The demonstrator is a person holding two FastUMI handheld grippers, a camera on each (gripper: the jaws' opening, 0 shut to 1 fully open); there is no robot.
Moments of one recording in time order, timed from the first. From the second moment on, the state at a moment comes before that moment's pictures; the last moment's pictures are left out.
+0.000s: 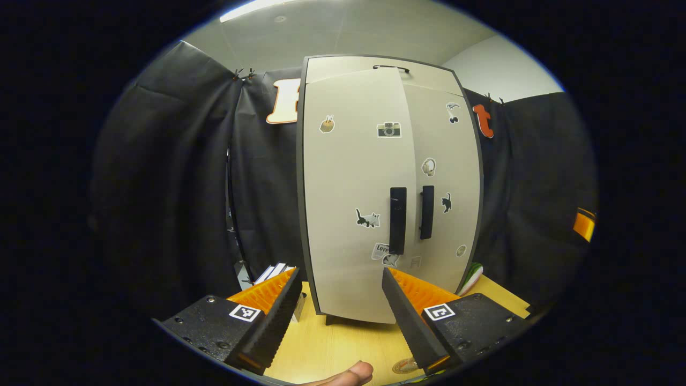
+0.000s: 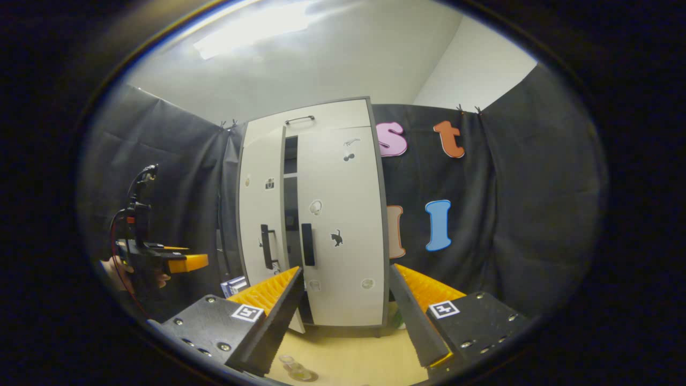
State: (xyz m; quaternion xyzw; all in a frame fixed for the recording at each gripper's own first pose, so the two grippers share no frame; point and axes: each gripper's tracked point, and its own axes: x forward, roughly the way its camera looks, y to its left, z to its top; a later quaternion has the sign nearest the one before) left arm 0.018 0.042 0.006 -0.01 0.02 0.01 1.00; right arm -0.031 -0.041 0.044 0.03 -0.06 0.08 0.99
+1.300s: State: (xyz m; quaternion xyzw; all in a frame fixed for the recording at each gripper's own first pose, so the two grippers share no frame) left arm 0.024 0.028 -0.013 0.00 0.00 -0.03 1.00; right arm -0.027 -0.035 0.033 -0.01 -0.03 0.03 1.00
